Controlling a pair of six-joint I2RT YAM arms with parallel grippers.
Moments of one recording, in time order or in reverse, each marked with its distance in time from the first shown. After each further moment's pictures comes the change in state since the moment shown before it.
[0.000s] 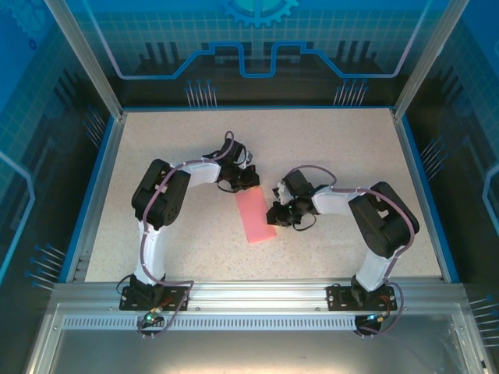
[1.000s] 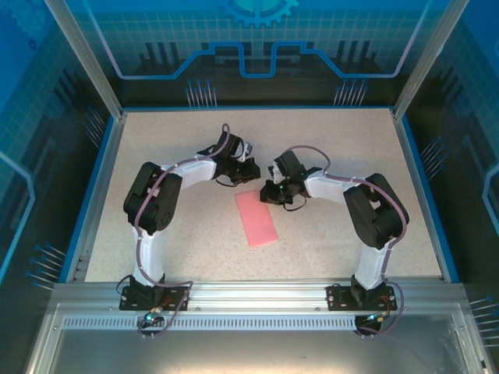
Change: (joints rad) left arm -0.003 -0.089 0.000 0.002 0.036 -0.002; right arm -0.019 0.096 0.243 -0.033 0.109 0.060
